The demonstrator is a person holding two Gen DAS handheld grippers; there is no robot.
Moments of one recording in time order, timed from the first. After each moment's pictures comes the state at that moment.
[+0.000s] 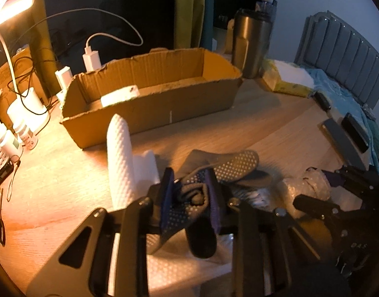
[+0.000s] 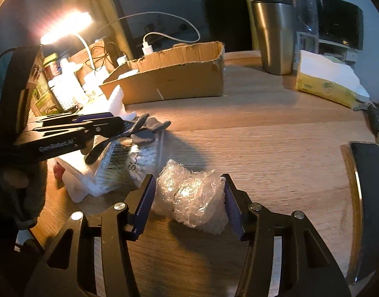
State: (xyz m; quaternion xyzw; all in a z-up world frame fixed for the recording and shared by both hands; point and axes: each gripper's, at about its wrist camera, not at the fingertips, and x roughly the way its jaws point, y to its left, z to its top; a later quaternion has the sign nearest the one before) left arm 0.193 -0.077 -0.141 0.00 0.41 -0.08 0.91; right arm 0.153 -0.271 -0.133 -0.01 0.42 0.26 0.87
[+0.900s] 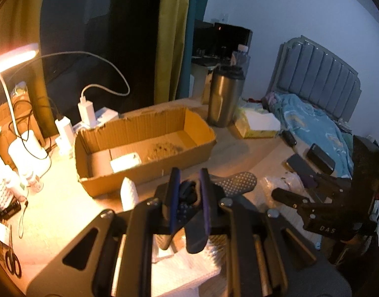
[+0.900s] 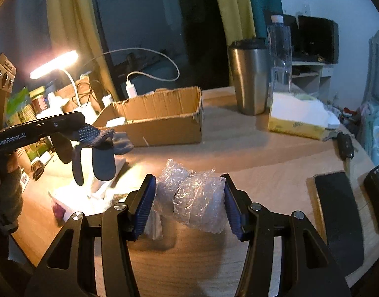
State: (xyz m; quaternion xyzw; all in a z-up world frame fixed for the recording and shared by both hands) left arm 0.184 -0.052 -0.057 -0.02 0.32 -0.15 0.93; right arm 0.156 -0.273 -0.081 0.00 0.35 0.19 0.92
